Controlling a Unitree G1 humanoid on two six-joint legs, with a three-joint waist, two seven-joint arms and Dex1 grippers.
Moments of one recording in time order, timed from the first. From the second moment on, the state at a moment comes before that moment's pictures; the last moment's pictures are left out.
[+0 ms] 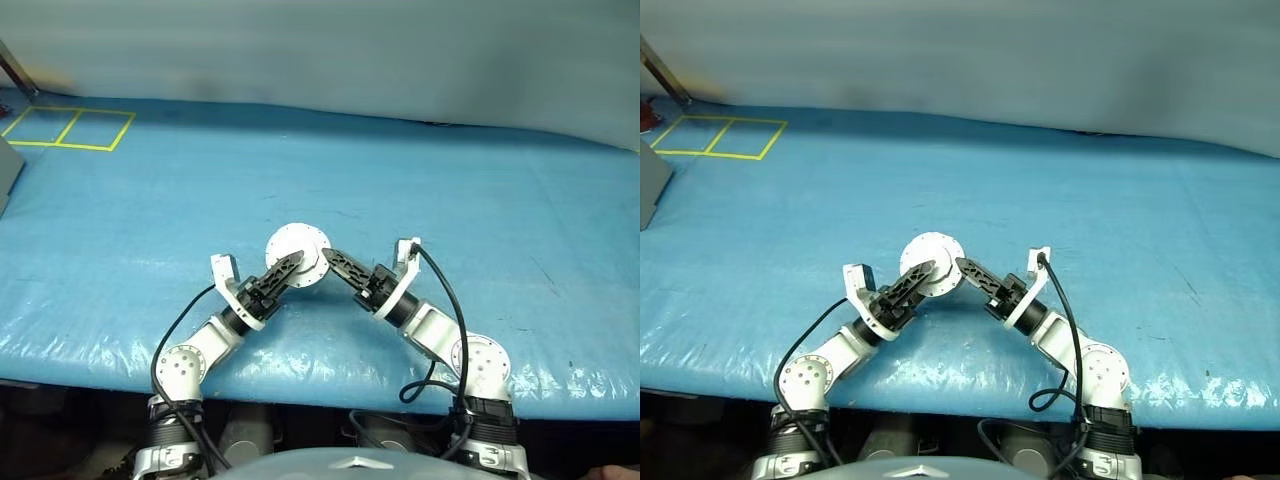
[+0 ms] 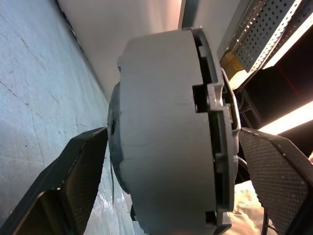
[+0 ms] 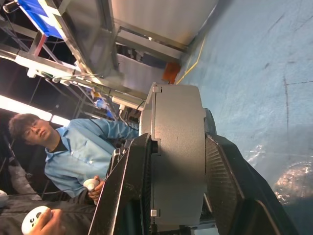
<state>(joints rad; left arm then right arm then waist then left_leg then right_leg) -0.06 0.05 0.20 0.03 -1.09 0.82 -0.74 -0.10 -0.04 -0.19 -0.15 1.19 0.95 0.39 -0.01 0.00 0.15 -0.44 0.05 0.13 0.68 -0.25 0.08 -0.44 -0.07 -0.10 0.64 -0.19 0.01</state>
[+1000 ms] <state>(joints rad) -0.11 -0.02 0.20 0.10 -1.09 0.80 -0.75 -0.12 -0.04 -0.15 -0.14 1.20 0.94 0.38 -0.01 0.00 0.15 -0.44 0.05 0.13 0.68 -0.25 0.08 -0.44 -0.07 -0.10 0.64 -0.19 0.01</state>
